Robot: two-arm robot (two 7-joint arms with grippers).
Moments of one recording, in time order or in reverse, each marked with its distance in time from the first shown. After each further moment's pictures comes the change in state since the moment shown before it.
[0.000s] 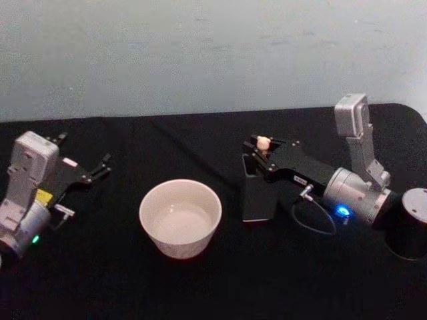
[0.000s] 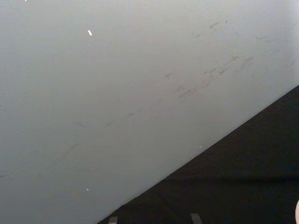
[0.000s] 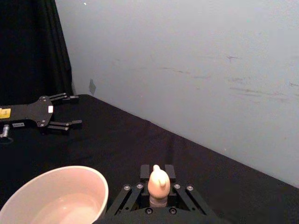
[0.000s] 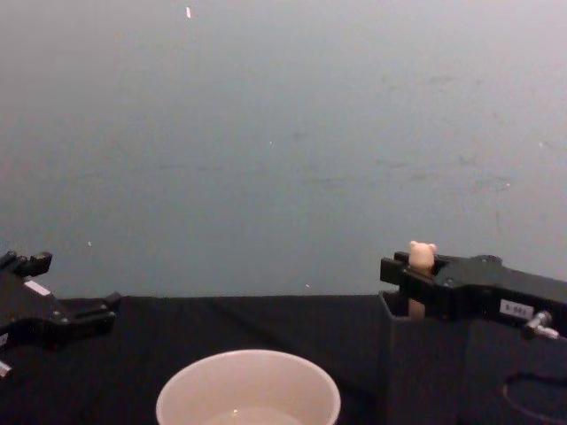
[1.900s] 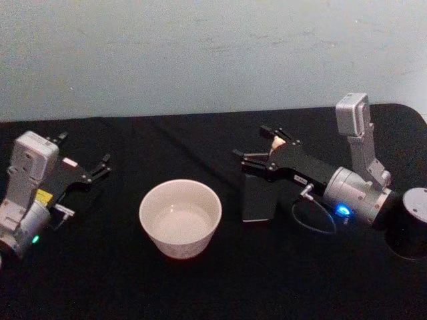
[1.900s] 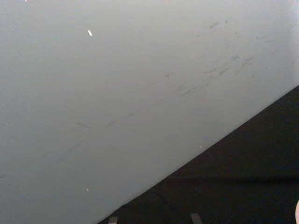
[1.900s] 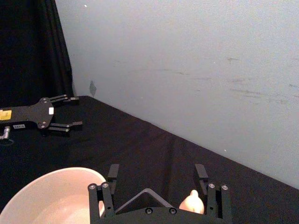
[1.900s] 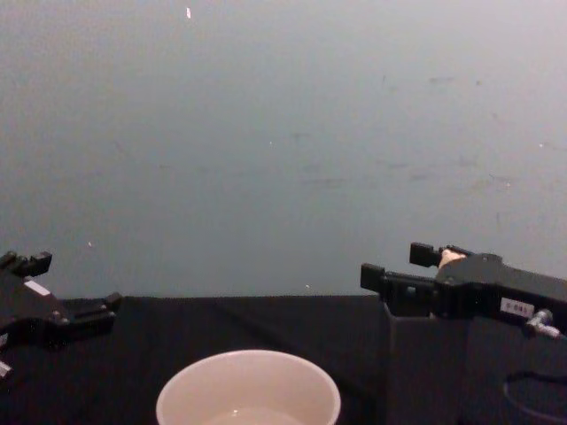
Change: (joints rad) left arm 0.000 0.000 0.000 0.000 0.000 0.000 0.000; right arm 0.000 0.000 0.002 -0.001 0.005 -0.001 0.003
